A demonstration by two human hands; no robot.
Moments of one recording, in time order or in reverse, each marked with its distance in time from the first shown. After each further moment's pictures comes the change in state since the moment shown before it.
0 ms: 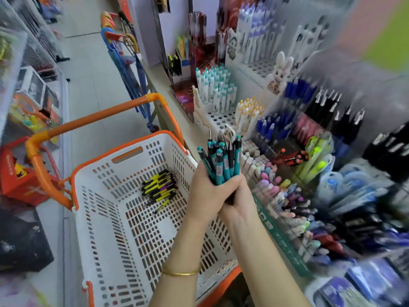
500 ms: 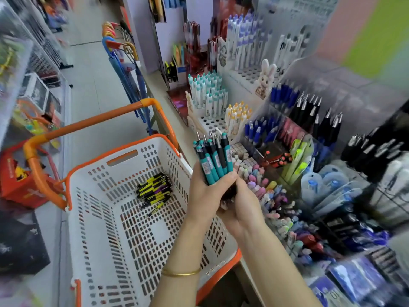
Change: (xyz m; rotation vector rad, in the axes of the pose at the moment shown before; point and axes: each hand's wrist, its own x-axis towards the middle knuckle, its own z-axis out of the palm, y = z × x) left_hand -0.013 0.014 0.029 -0.251 0.033 -0.076; right_hand -0.026 -0.036 -0.018 -0.492 -0.013 -0.118
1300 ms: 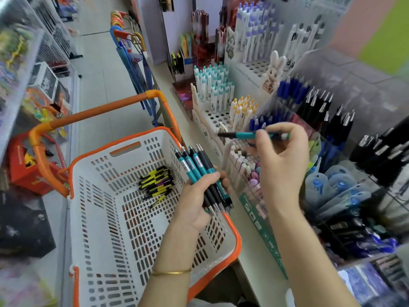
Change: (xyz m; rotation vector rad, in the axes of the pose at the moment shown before) left_hand -0.003 -0.009 -0.013 -0.672 -0.051 -0.437; right_hand -0.015 -0.068 0.013 -0.689 0.115 -1.020
